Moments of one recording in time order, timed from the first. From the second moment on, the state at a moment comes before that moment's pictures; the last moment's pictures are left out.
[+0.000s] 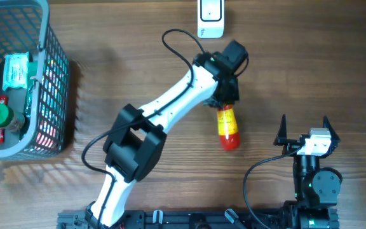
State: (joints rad) left arm -0.75 2.20 1.83 -0.97 0.13 -0.77; right arm -0.03 0.02 0.01 0.01 0.07 -0.14
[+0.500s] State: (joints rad) left arm -0.77 2.17 1.74 -1.10 -0.06 -0.78; right arm -0.03 0.02 0.01 0.01 0.07 -0.14
